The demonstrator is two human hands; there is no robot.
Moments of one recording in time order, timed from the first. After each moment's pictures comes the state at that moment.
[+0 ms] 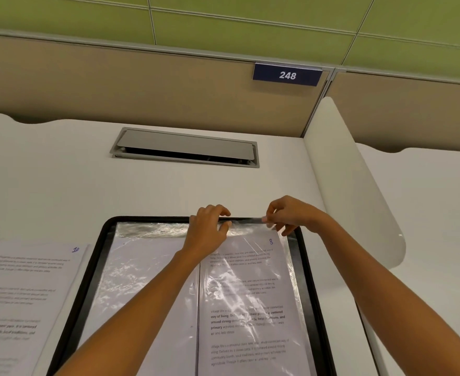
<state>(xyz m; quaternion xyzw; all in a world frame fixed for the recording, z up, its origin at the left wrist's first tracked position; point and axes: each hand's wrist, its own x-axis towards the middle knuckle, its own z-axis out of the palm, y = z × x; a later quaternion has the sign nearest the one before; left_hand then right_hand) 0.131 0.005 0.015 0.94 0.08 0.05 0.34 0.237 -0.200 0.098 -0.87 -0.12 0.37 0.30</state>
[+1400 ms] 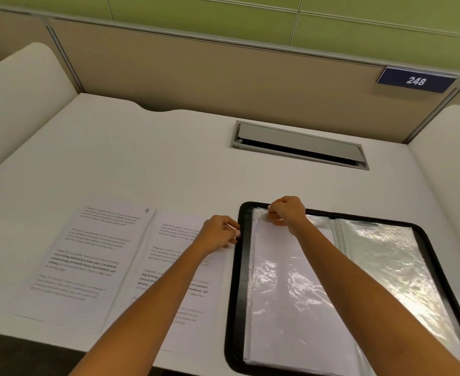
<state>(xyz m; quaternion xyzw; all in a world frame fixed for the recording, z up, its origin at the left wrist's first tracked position) -0.037 0.282 0.022 0.77 0.25 -0.11 0.58 0.100 0.125 0.030 -0.84 0.09 0.23 0.48</state>
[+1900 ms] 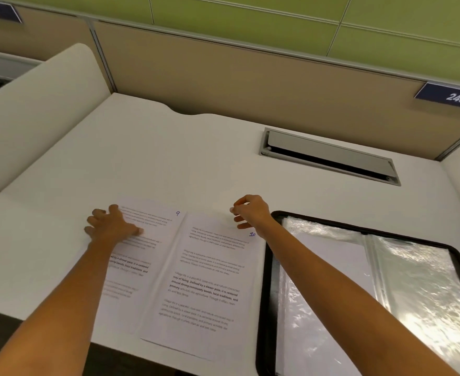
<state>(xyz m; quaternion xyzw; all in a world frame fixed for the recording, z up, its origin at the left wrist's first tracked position) -0.152 0.533 0.013 0.82 0.53 -0.13 0.19 0.039 0.268 0.040 -0.81 -0.04 0.32 0.48</state>
